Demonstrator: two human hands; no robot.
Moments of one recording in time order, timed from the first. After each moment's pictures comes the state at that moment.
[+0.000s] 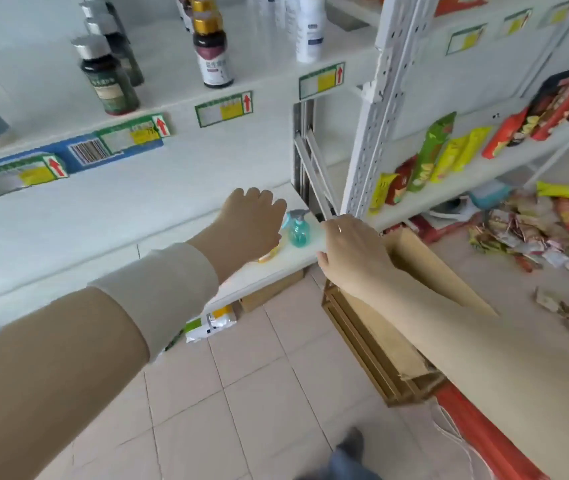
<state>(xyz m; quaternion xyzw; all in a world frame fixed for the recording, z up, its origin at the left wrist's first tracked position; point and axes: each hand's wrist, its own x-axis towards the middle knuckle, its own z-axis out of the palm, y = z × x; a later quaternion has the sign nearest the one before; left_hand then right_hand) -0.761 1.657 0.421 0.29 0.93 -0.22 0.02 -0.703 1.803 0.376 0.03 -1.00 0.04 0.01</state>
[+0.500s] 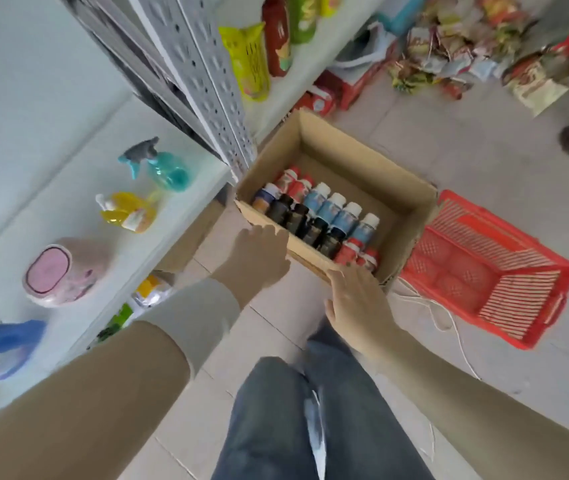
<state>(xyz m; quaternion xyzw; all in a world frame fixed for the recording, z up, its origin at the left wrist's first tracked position) -0.772 1.877 0.163 0.43 0.84 -0.19 0.28 -0.619 1.952 0.123 -0.21 -0.95 0.12 -0.17</state>
